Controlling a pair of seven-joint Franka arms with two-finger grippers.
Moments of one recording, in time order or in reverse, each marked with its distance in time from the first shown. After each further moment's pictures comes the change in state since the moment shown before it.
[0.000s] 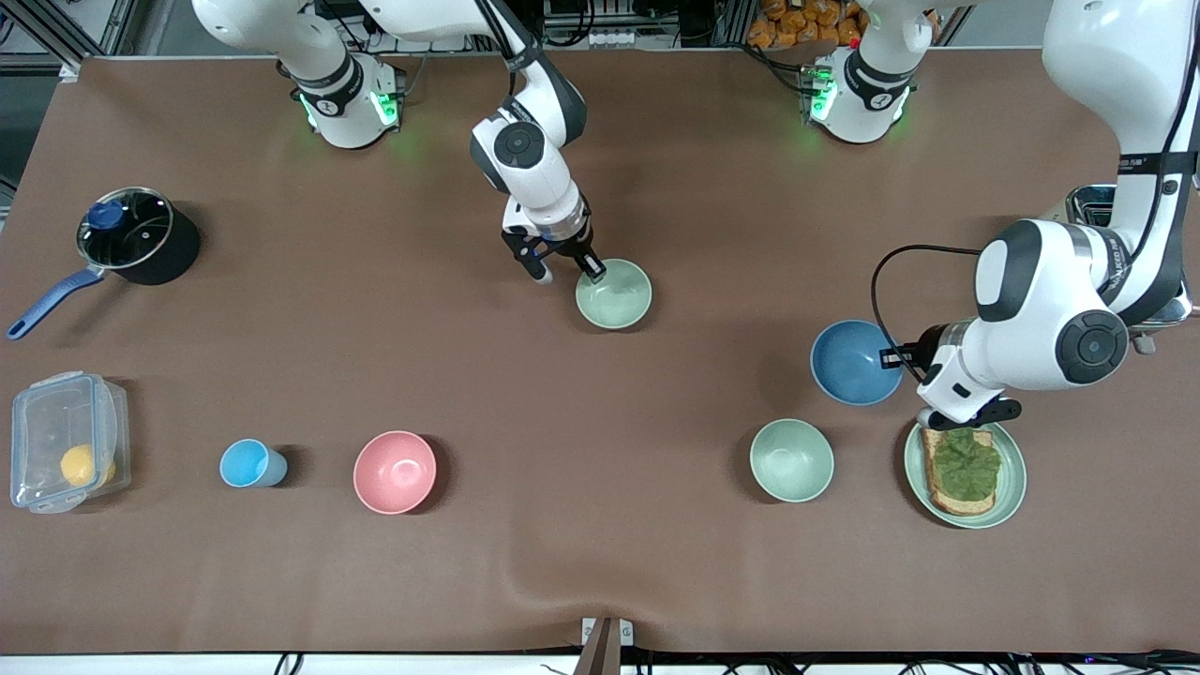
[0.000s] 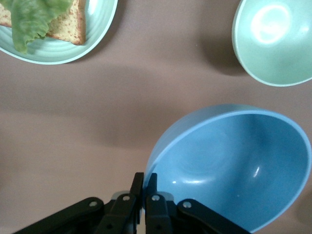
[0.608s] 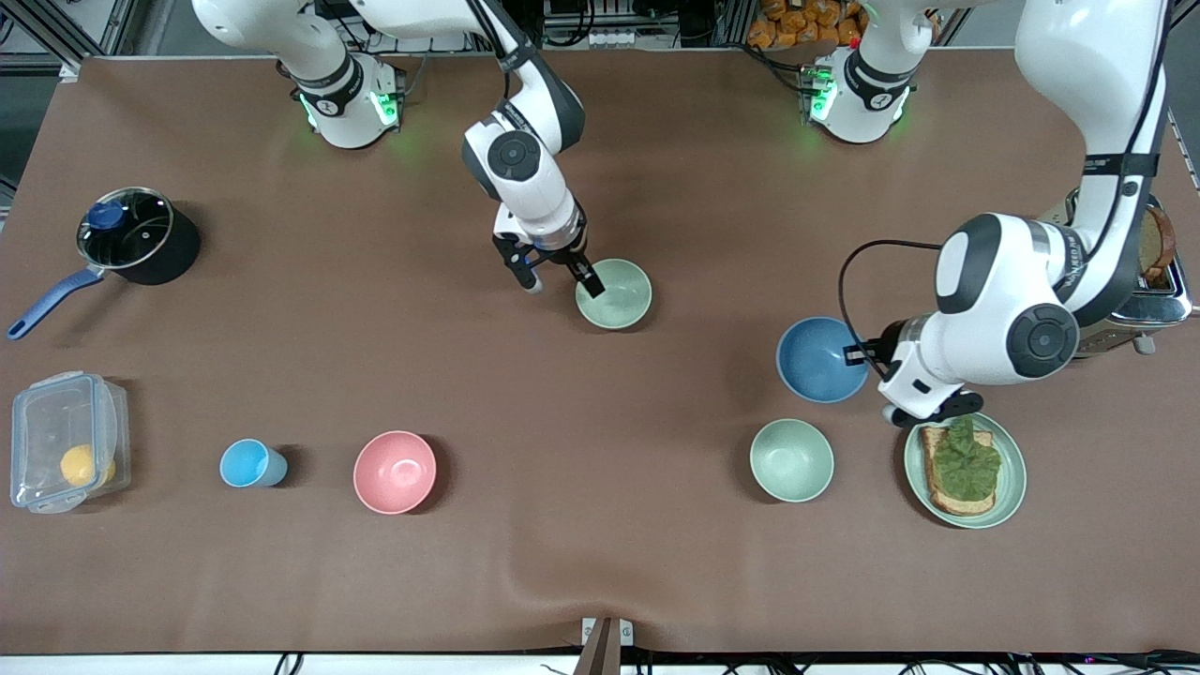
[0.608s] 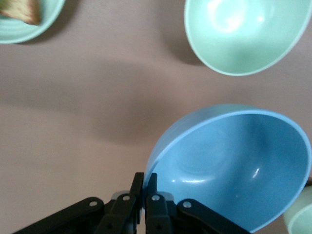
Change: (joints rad) left arm -0.079 0.000 -0.006 0.008 -0.074 0.004 -0.106; right arm -0.003 -0.045 -0.083 0.092 0.001 -0.269 0.031
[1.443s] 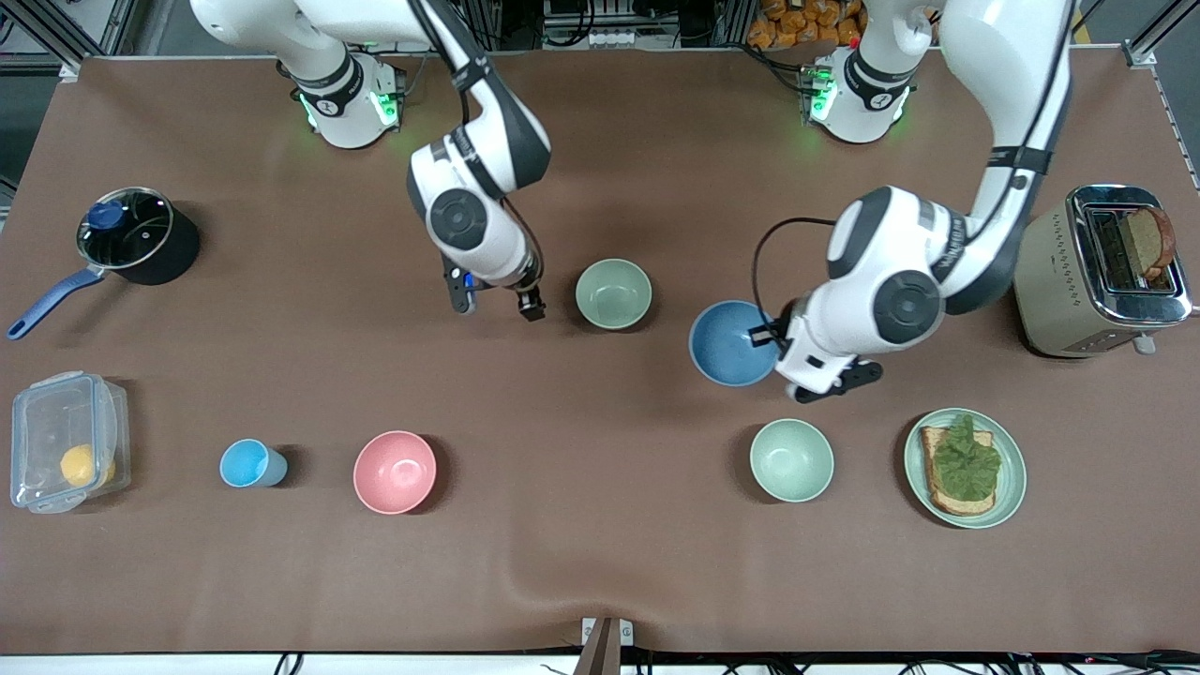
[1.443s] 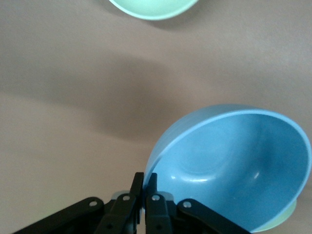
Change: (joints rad) left arm -0.211 0.002 -0.004 0.000 -0.040 0.042 -0.301; right arm -0.089 0.001 -0.108 0.086 0.156 -0.311 0.142
